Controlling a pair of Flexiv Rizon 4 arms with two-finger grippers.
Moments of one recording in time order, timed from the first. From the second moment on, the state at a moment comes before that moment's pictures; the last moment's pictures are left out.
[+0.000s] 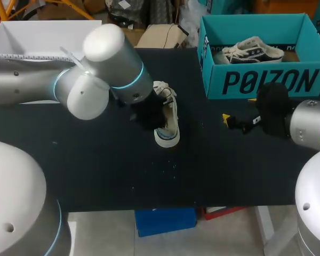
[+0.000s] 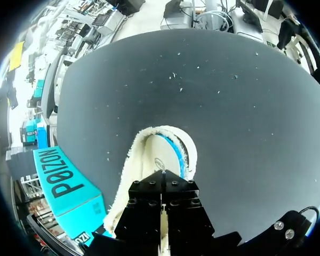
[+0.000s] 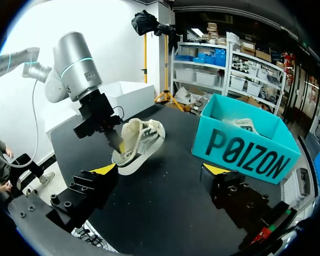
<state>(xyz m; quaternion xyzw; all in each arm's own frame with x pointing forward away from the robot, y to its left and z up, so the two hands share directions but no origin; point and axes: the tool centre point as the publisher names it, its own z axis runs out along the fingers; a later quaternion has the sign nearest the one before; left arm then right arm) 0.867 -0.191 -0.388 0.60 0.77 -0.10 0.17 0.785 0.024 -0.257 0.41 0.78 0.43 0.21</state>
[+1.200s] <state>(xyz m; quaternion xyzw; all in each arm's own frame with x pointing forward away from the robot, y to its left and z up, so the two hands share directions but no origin) 0.852 -0.179 -0.362 0.62 0.77 -0.07 0.15 0.785 0.024 -0.257 0.41 0.78 0.43 0.21</state>
